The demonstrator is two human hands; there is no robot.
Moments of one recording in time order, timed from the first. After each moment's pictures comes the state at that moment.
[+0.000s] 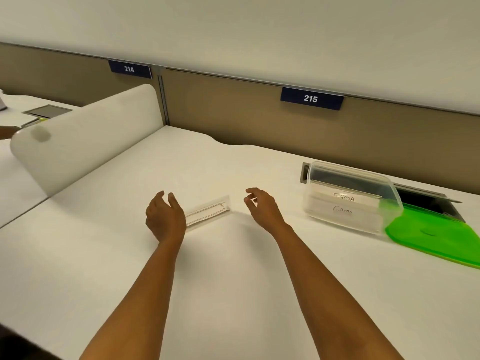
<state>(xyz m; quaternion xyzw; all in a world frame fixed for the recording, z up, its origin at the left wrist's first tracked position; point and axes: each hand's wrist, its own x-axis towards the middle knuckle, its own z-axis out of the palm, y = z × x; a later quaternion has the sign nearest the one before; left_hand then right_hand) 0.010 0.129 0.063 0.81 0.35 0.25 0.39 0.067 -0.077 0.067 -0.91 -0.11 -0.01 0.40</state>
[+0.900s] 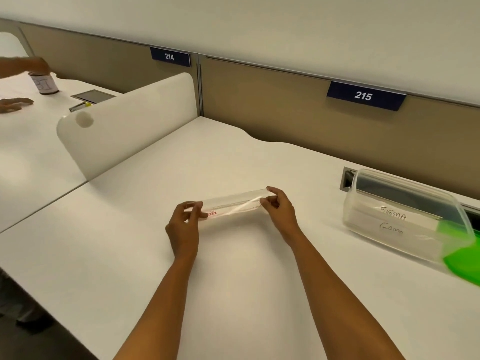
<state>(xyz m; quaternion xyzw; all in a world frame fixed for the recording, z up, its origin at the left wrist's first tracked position) -0.016 0.151 0.039 0.70 0.29 0.30 0.58 0.092 -0.037 0.036 -0.78 -0.07 0.04 0.62</state>
